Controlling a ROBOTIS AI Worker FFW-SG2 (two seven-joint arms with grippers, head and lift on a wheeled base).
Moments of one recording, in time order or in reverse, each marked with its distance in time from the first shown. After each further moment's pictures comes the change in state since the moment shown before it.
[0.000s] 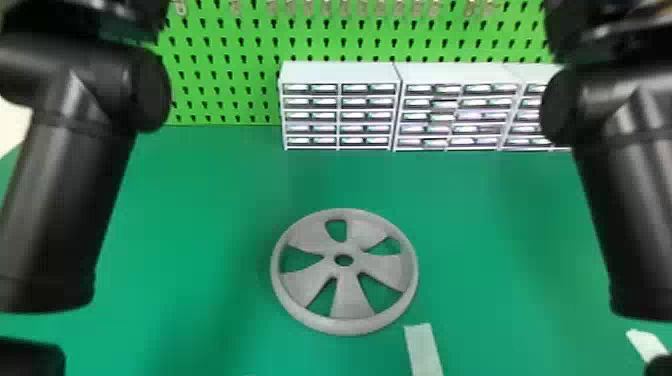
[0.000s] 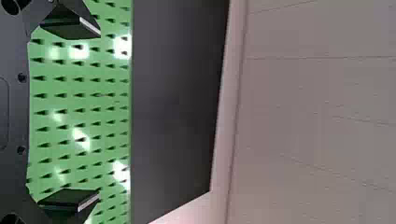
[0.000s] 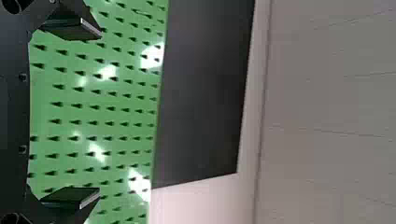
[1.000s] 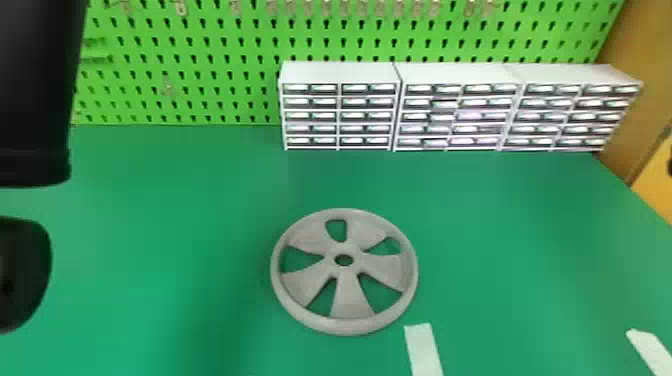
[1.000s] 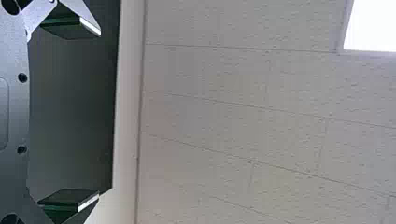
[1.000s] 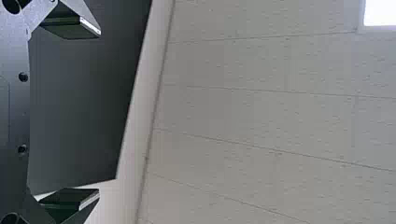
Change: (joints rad) left arm -0.318 0.005 -0.047 0.026 0.021 -0.087 0.014; right arm -0.340 -0.052 0.074 -0.090 0.035 0.030 -0.043
